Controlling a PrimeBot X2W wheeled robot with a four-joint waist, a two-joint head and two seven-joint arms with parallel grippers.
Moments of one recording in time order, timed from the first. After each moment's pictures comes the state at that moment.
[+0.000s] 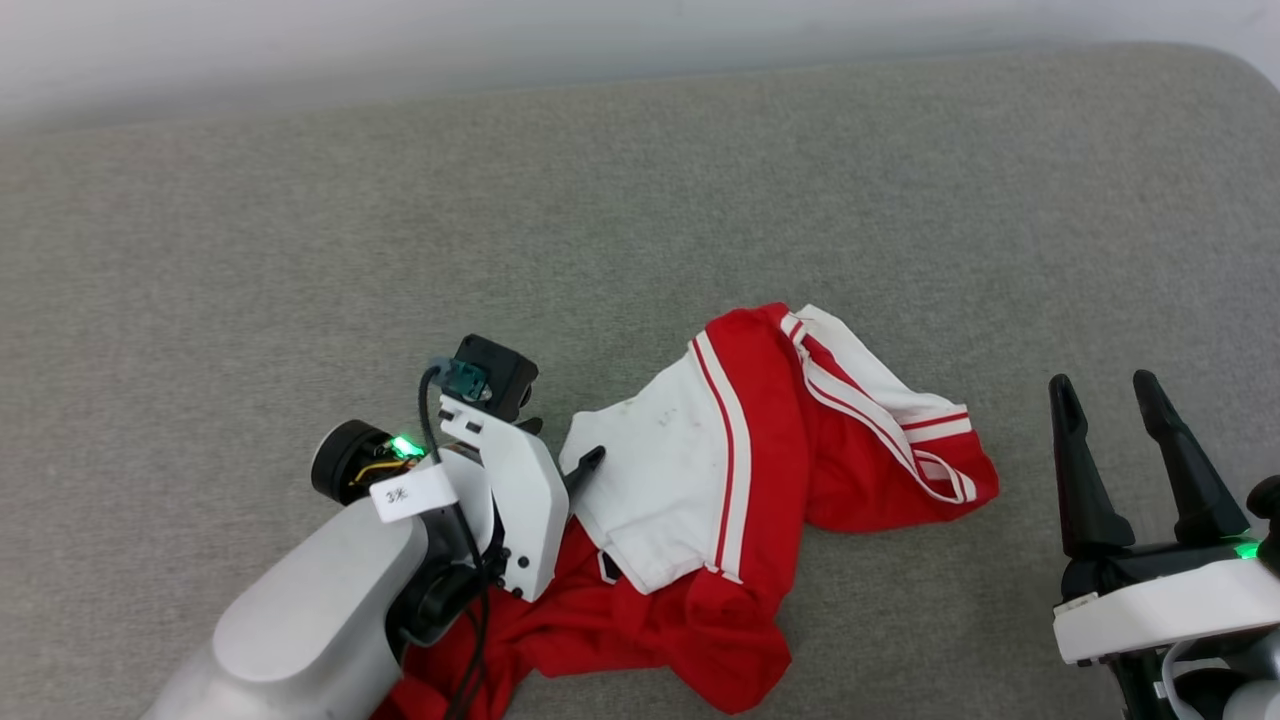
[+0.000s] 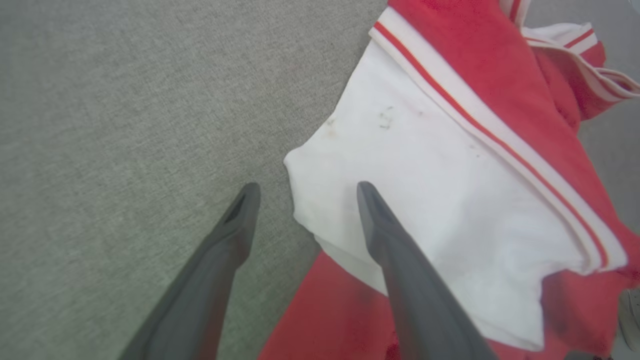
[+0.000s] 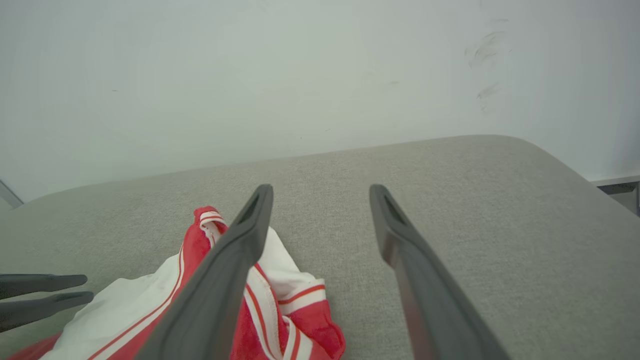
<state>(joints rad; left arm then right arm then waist) -0.57 0.44 -0.78 0.21 -0.77 0.07 0.38 0.00 -0.05 -0.08 -0.23 0.26 0.13 0.02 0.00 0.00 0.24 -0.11</state>
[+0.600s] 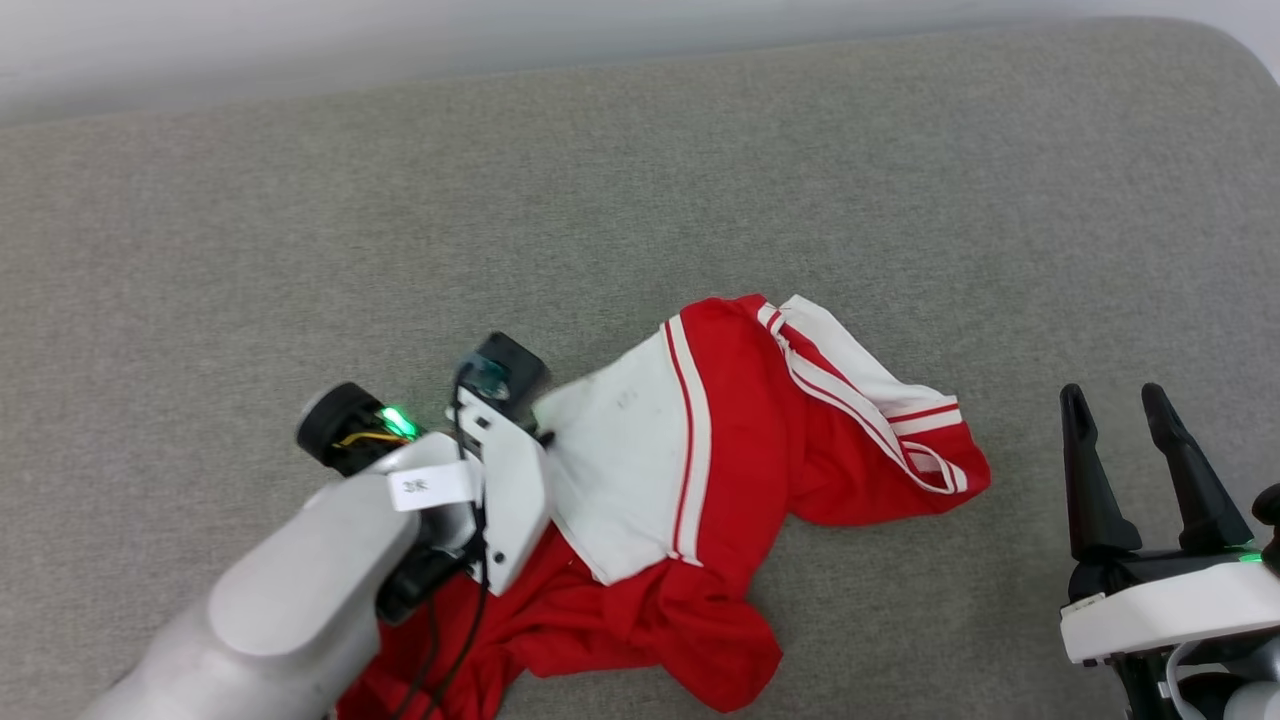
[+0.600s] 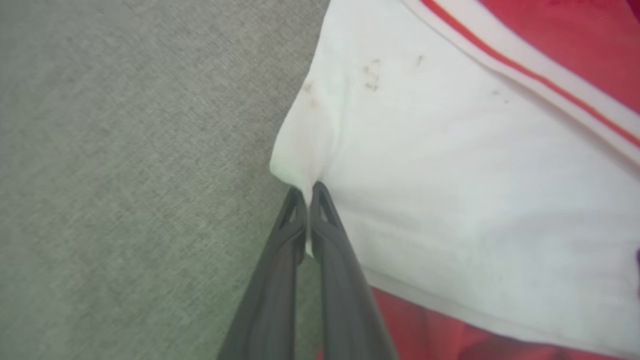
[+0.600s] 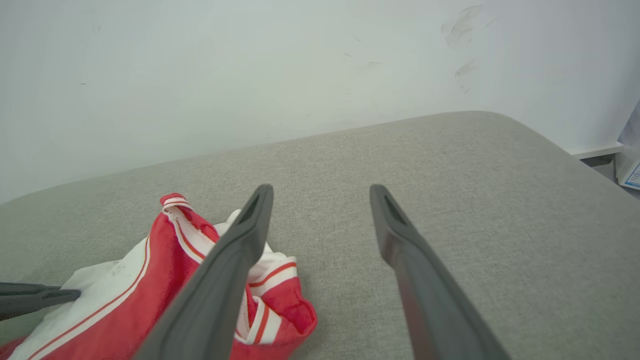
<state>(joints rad) -0.69 0.47 -0.91 0.34 -0.66 -0.03 0.44 -0.01 -0.05 -0.09 -0.17 0.28 0.13 -0.02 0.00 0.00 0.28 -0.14</state>
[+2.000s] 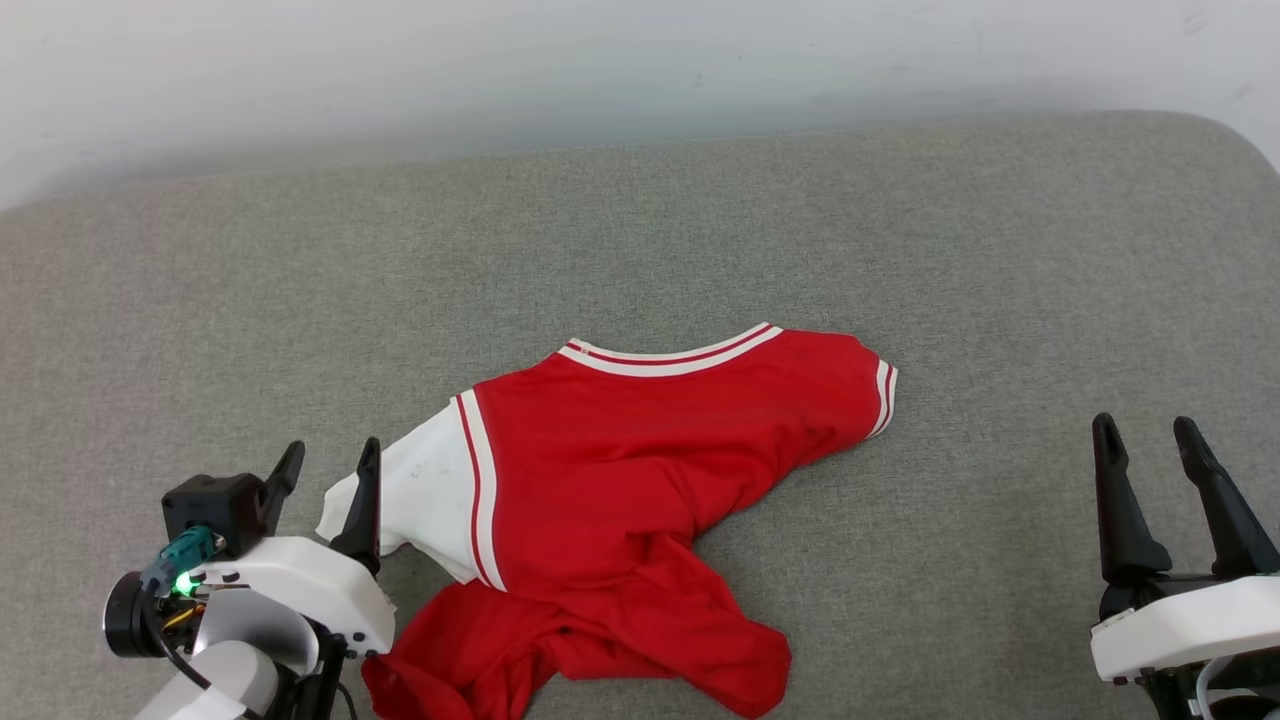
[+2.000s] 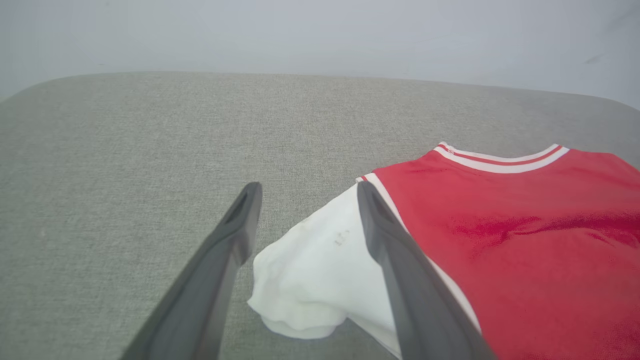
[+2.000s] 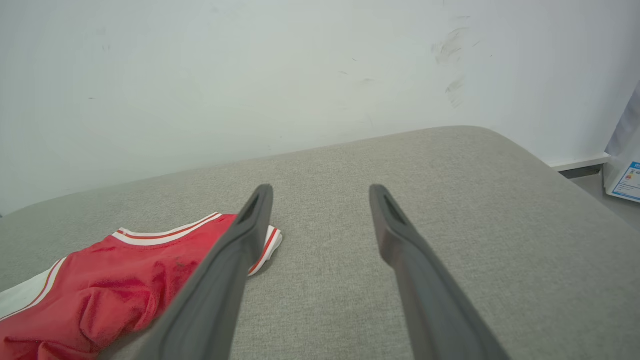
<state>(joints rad) -0.24 0.57 -0.54 0.17 -0.81 0.31 -0.17 0.03 -0.05 -0.16 -0.17 0.27 0.13 0.03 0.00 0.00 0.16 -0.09</state>
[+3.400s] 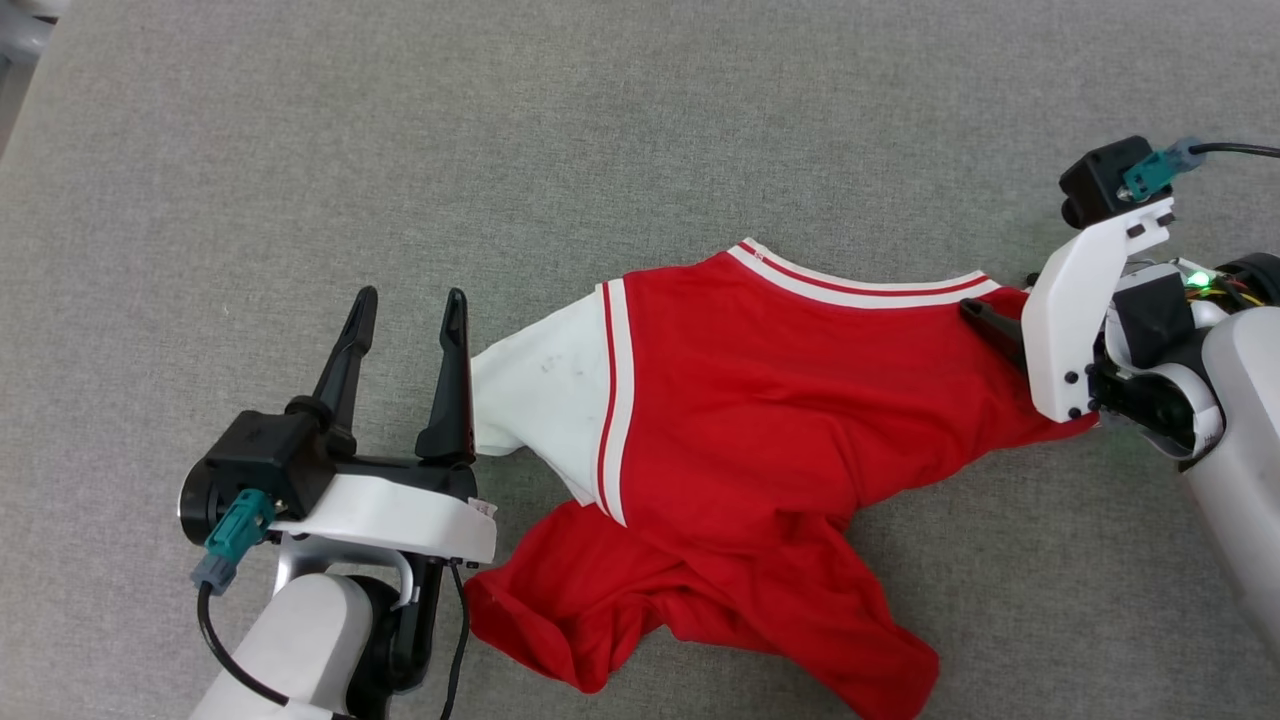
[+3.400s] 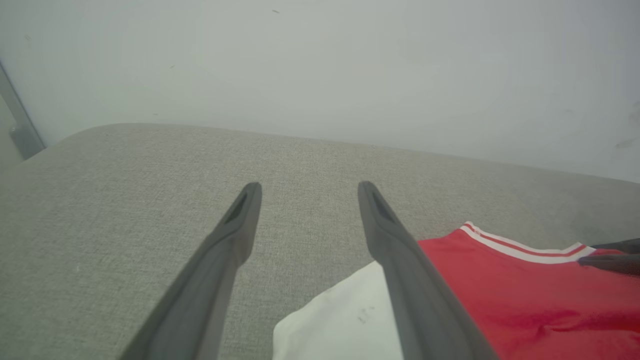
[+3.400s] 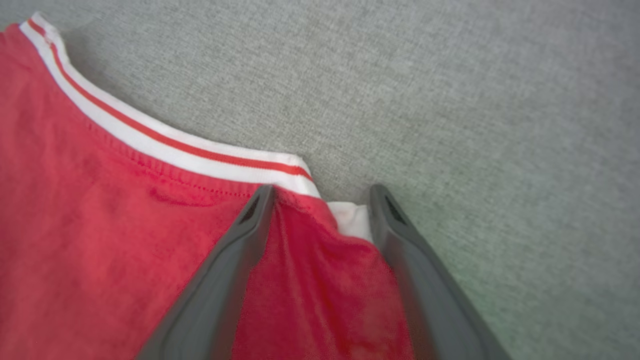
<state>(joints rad) -0.29 0.33 -0.40 -0.03 -0.52 0.25 -0.26 -0.74 -0.40 0.41 0.47 0.53 0.13 0.70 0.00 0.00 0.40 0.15</state>
